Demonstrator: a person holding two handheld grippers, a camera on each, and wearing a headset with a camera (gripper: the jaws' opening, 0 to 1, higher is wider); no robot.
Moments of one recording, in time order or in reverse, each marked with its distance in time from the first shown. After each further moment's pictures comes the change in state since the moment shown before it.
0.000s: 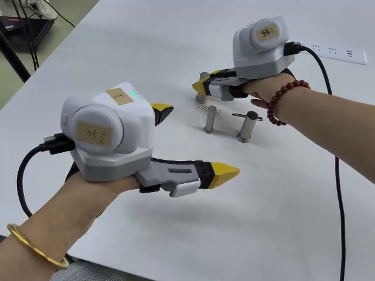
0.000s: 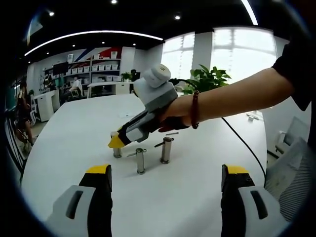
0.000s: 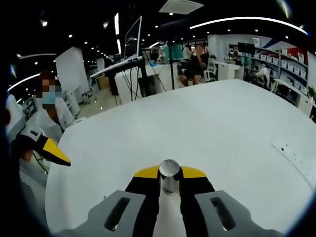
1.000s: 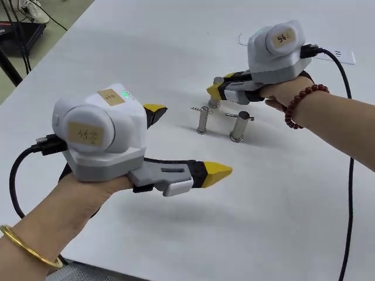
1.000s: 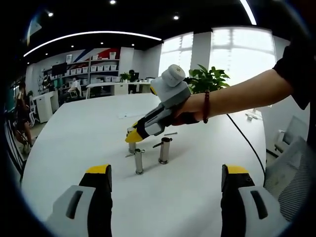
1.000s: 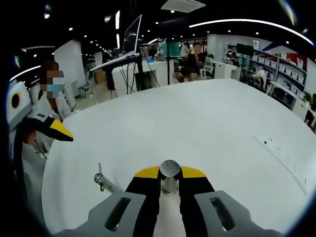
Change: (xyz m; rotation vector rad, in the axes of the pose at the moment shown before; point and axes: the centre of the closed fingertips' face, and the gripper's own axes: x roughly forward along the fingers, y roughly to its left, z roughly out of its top) left arm 0.000 -0.002 0.001 0.009 -0.001 -0.011; right arm -0.035 -0.033 -0.021 -0.026 0.031 -0.051
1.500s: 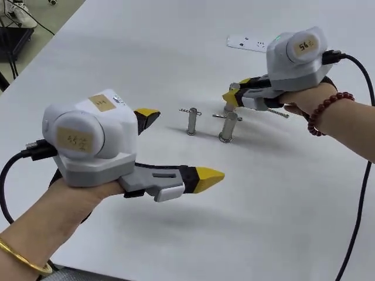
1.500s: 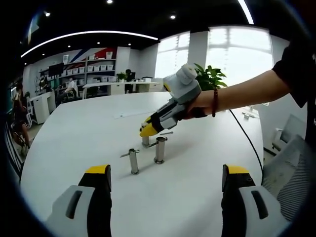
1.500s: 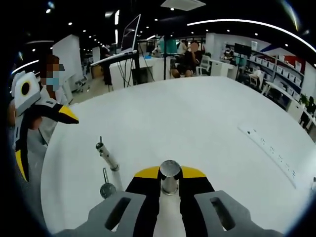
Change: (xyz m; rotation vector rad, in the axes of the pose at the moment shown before) left arm 0.002 -0.006 -0.001 0.010 0.005 -0.029; right arm -0.047 -0.012 -0.025 -0.029 0.035 -0.039
